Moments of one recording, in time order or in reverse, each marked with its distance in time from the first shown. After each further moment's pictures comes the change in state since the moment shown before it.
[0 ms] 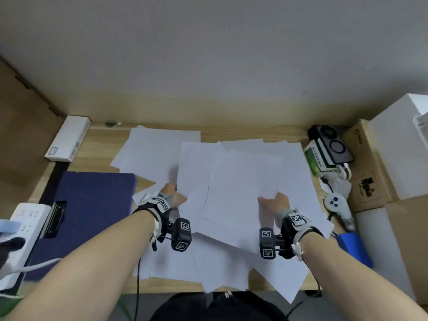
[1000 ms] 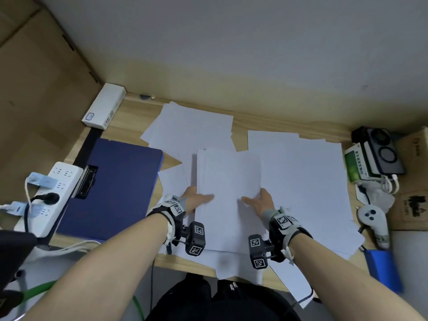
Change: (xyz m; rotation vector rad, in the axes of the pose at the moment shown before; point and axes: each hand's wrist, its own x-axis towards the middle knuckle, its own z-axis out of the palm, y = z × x) left_hand -0.034 -0.047 0.023 -0.557 -0.262 -0.117; right_hand -0.019 0.004 0.104 -0.089 -0.320 -0.107
